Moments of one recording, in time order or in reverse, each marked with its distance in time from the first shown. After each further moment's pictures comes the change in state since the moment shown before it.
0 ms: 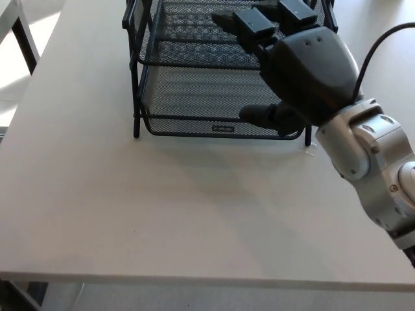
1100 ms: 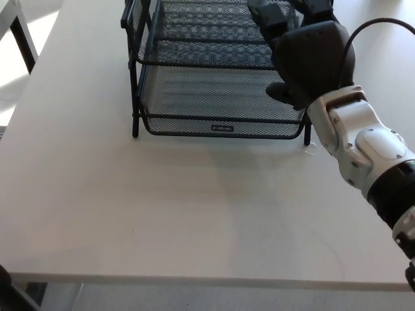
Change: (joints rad) left_arm -0.044 0.002 -0.012 0.000 0.001 0.000 -0.001; right_arm -0.315 0.129 0.093 0.844 -0.141 0.005 -0.417
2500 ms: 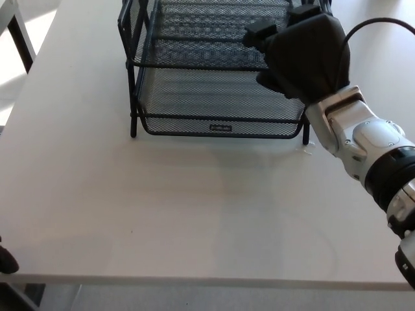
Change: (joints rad) left_arm -0.067 0.011 -0.010 0.024 -0.001 -0.034 -0.050; right_arm -0.090 0.024 0.113 0.224 0.000 -0.173 -0.335
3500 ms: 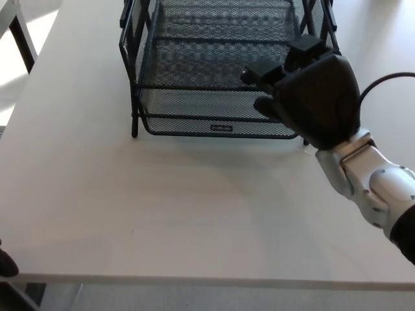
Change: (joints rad) left_arm 0.011 -0.006 0.011 0.003 -0.001 -0.017 0.000; right_arm 0.305 -0.157 0.007 -0.493 -0.056 0.034 -0.115
